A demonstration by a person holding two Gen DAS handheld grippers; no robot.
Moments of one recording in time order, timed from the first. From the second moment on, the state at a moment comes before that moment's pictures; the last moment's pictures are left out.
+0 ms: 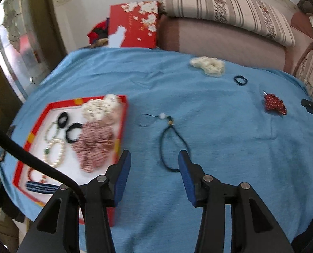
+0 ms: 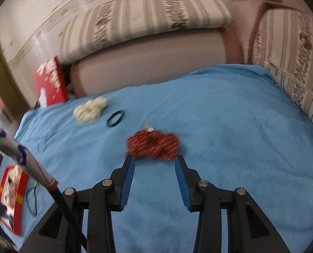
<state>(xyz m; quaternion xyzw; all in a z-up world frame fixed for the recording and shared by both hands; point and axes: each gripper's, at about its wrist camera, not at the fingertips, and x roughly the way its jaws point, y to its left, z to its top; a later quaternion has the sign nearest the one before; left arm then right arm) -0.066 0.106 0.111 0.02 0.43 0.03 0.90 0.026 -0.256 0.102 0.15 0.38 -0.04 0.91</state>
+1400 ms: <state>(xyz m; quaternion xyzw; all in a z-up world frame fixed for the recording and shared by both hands) 0.004 0.130 0.051 -0.08 0.50 0.05 0.86 0.051 -0.179 0.043 0.08 0.51 0.24 0.82</state>
